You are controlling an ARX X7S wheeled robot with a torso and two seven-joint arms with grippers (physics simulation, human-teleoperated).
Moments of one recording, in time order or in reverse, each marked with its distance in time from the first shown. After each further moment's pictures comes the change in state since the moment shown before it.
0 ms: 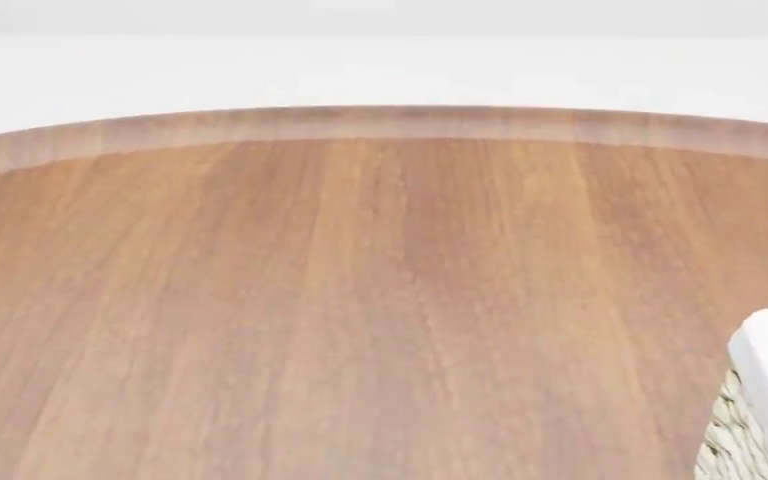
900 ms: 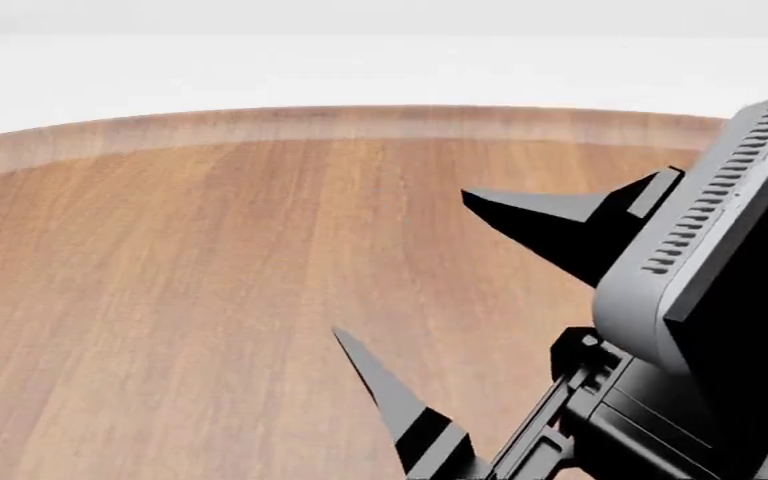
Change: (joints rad) left arm 0.020 -0.028 0.018 -0.014 -0.019 0.036 -0.027; right arm -0.576 0.045 -0.178 0.024 -0.004 -0.076 -0.671
